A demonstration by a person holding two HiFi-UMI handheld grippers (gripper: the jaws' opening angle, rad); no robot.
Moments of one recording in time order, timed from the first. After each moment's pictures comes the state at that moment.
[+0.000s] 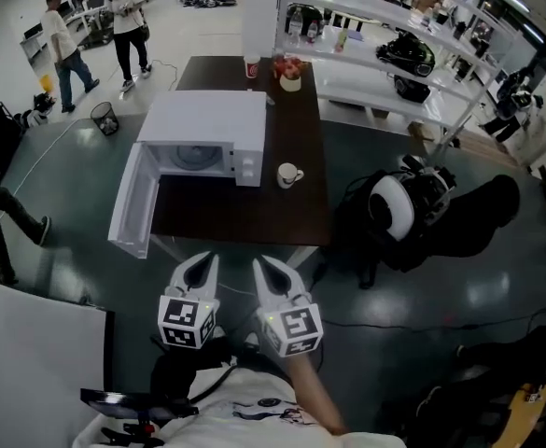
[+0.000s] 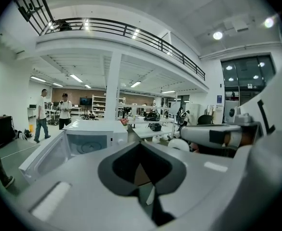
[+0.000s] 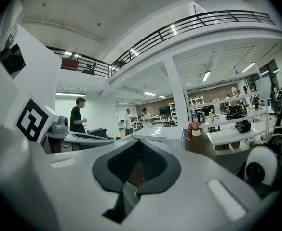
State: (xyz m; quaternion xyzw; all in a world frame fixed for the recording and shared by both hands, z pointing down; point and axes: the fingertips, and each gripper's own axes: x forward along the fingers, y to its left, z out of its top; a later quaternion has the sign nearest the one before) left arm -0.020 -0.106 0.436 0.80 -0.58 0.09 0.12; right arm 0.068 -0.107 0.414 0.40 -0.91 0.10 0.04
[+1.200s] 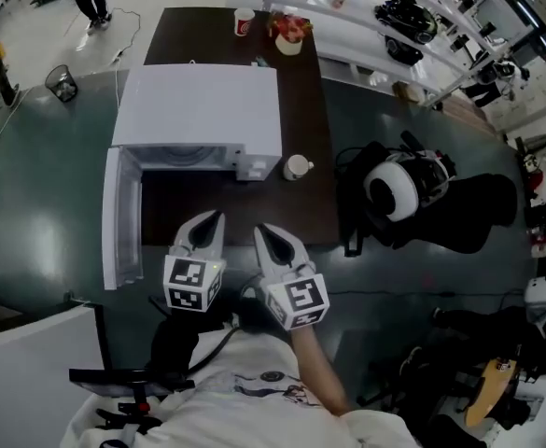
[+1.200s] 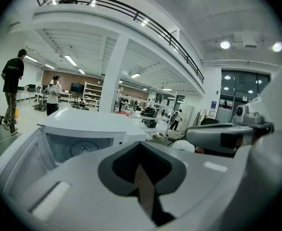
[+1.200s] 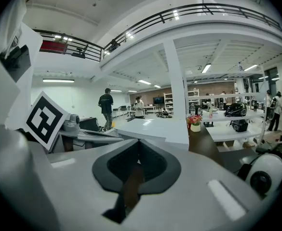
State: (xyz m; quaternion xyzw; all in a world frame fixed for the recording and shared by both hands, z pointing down) left arm -0.084 -0.269 0.471 0.83 -0.52 0.09 0.19; right arm -0.012 -0.243 0.436 0.43 -0.89 0.12 0.12
